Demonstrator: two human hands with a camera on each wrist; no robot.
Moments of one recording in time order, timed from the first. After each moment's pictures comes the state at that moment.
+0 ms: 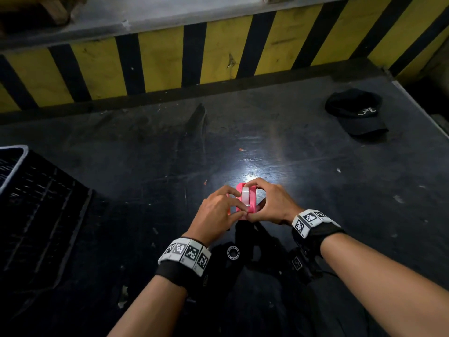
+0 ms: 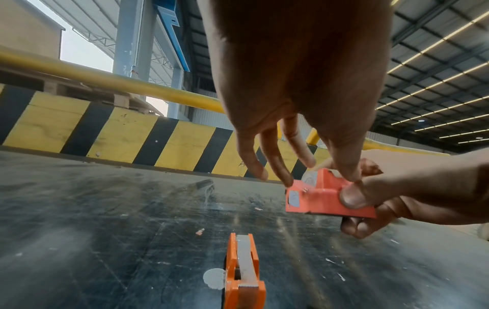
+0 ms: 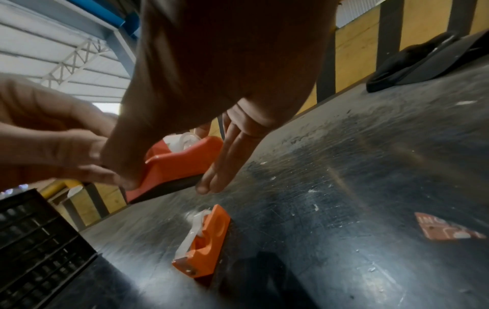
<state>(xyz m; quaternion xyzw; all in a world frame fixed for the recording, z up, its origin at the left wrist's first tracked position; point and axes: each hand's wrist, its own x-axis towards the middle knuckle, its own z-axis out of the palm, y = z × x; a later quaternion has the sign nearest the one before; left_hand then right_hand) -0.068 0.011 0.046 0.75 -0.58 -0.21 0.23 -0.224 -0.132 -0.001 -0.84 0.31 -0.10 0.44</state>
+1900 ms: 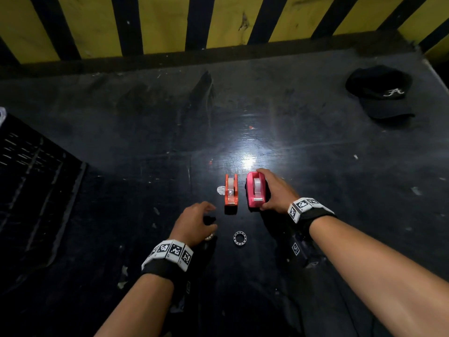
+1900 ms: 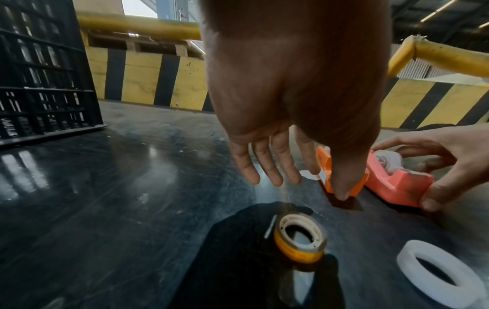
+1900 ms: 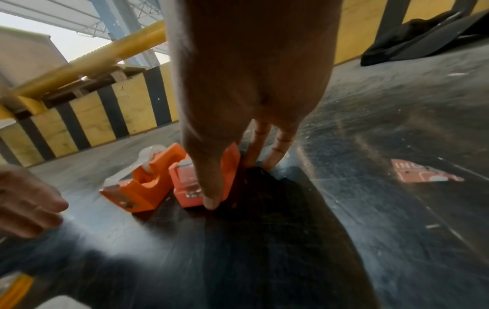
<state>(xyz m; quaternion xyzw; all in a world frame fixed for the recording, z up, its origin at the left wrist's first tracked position) -0.012 0.076 -0.051 0.82 -0.43 -0.34 0.15 -0.197 -0.139 -0.061 -0.84 0.40 0.09 0.35</state>
